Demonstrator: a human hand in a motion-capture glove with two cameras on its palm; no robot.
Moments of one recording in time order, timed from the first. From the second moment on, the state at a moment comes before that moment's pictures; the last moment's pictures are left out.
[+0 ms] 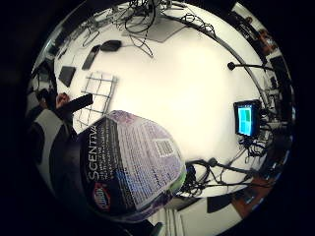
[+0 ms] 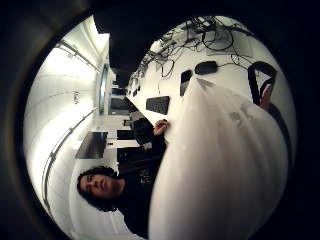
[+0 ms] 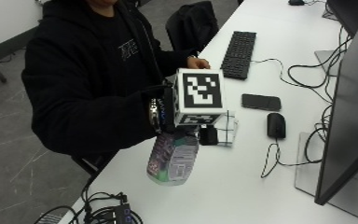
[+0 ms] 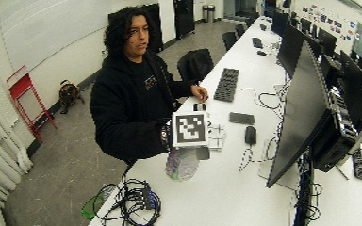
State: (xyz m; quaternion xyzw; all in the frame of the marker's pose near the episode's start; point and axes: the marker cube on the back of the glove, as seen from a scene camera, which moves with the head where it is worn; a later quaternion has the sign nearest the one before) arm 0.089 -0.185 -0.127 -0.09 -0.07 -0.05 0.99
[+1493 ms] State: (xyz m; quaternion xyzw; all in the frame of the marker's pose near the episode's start) arm 0.006 -0.168 -0.025 -0.44 0.35 0.01 0.83
